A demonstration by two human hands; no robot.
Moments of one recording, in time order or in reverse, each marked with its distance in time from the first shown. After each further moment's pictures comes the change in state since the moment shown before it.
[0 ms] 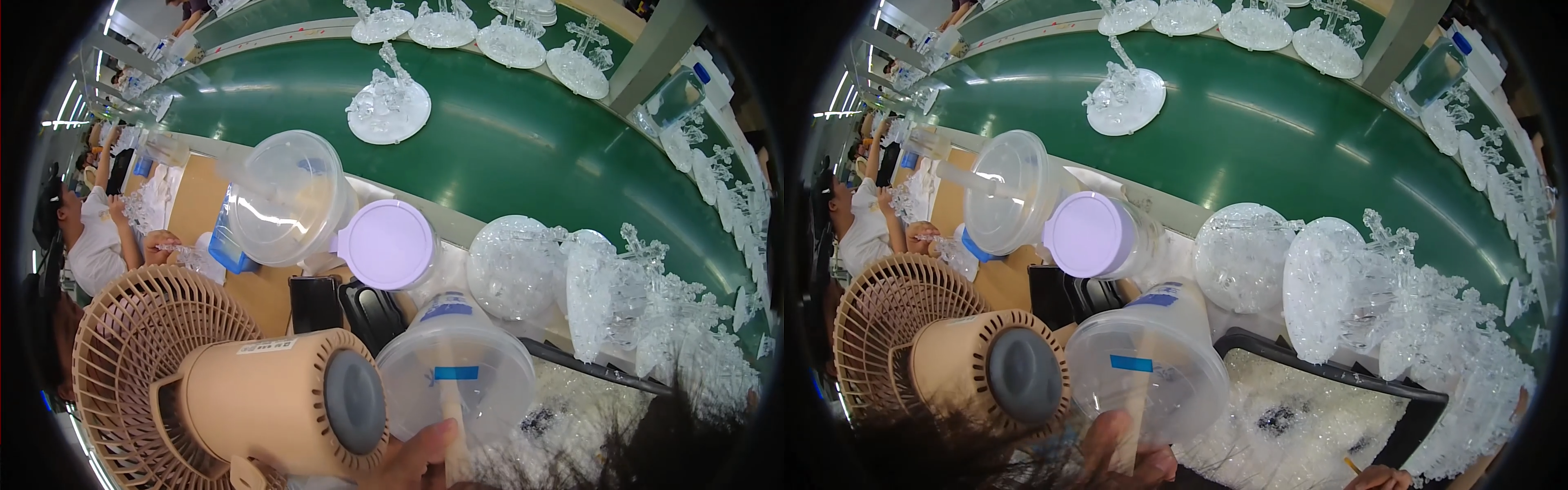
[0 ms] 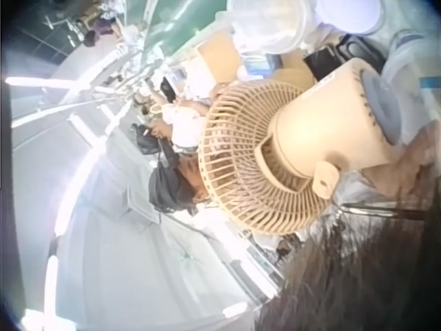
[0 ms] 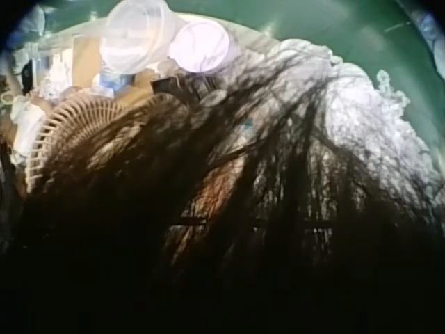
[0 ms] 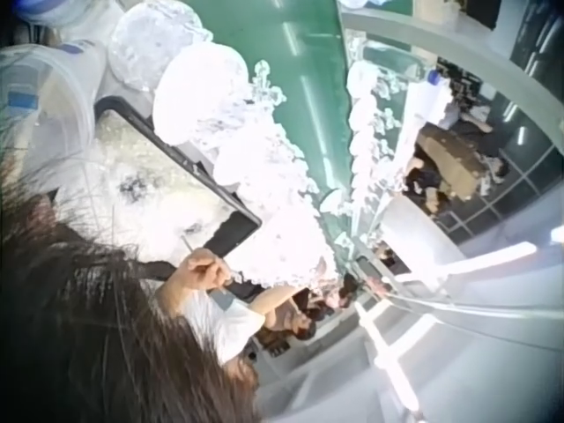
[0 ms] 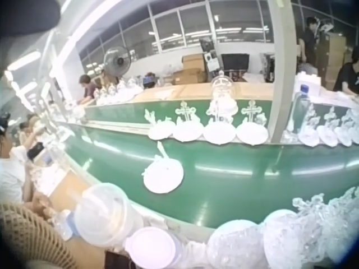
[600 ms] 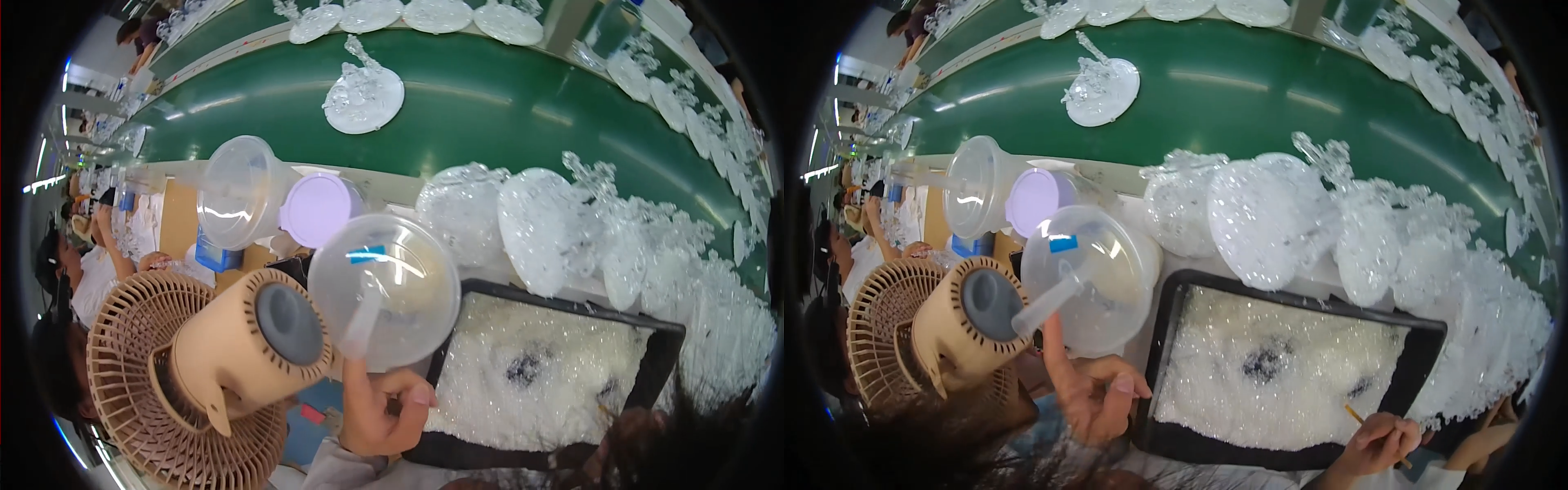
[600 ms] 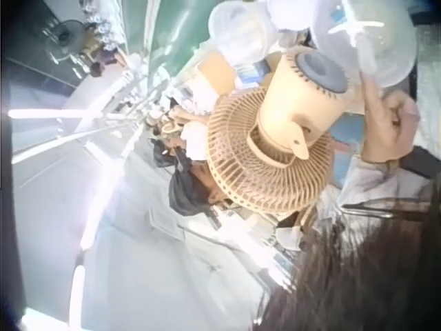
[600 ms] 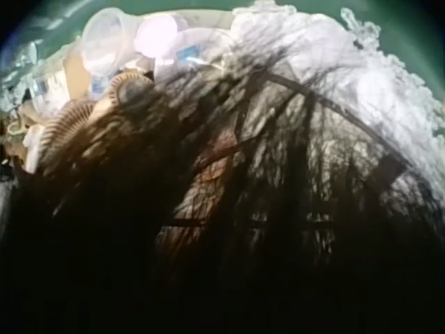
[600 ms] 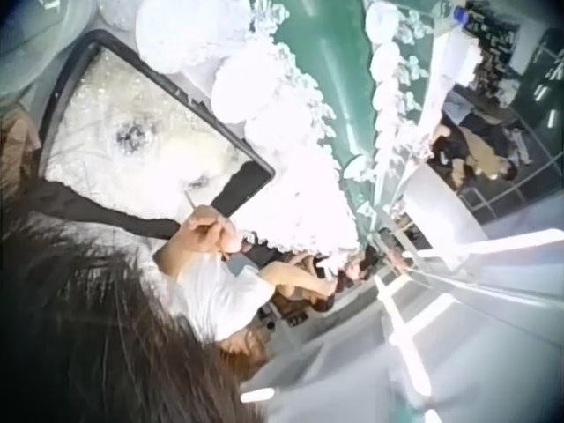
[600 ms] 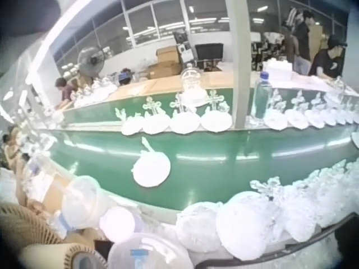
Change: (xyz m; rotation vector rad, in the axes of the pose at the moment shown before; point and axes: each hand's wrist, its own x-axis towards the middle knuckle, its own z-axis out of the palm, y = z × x) left_hand 0.013 0.015 0.006 0.306 0.218 0.180; right_hand 0.004 -0.013 0.037 -0.165 -0.024 -0.115
